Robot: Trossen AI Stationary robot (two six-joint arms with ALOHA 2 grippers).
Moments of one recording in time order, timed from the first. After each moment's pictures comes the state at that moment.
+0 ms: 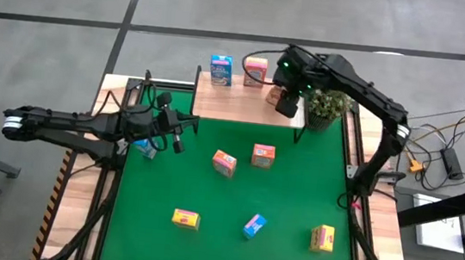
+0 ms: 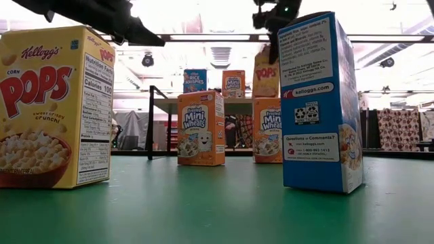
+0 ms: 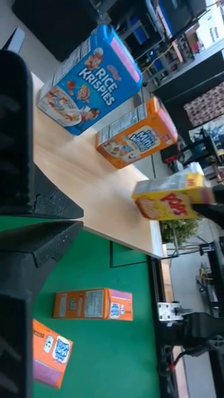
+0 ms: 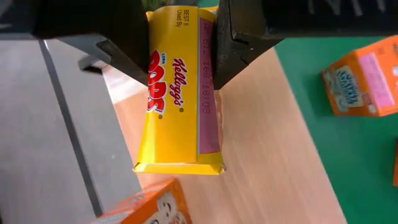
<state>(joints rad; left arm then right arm) 0.11 0.87 0.61 0.06 -0.37 0.23 -0.51 1.72 1.95 -1.33 0.16 -0.25</state>
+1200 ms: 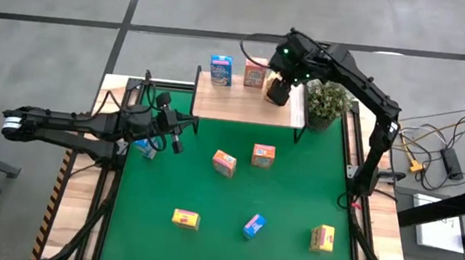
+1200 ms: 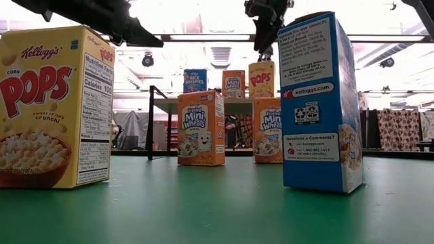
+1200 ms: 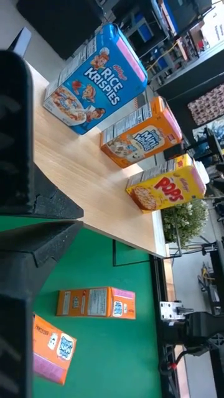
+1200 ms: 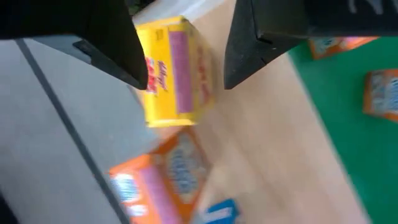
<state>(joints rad) 0.11 0.86 0.61 0.03 -0.37 0.22 -0.51 1.82 2.20 -1.36 0.12 -0.14</state>
